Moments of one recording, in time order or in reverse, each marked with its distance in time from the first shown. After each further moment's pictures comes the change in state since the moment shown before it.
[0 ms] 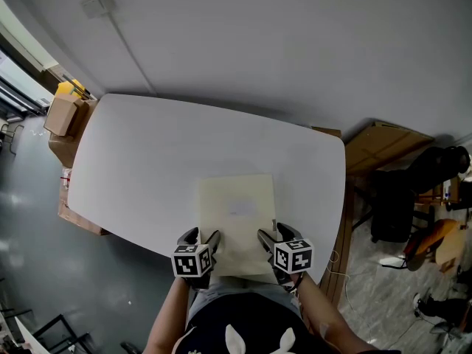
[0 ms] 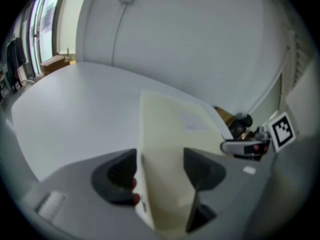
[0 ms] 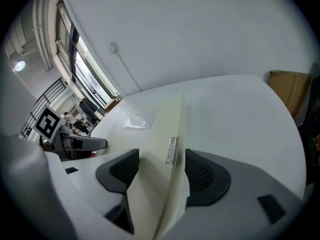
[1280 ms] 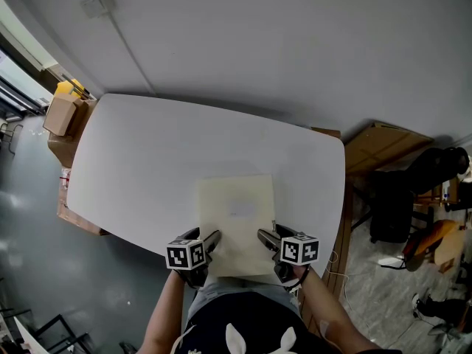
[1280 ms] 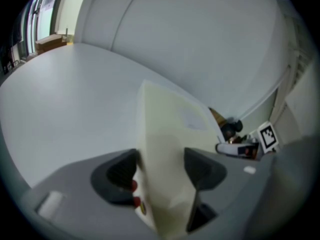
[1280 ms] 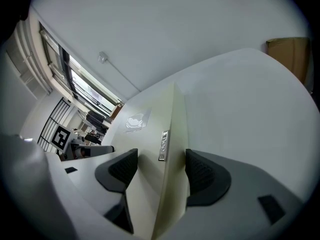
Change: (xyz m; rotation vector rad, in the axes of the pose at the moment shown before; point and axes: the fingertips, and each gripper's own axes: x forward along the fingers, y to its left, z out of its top) left arm 0.014 0.003 -0.008 -0.093 0.067 -0.131; right arm 0.010 -0.007 -0.009 0.182 0.044 0.134
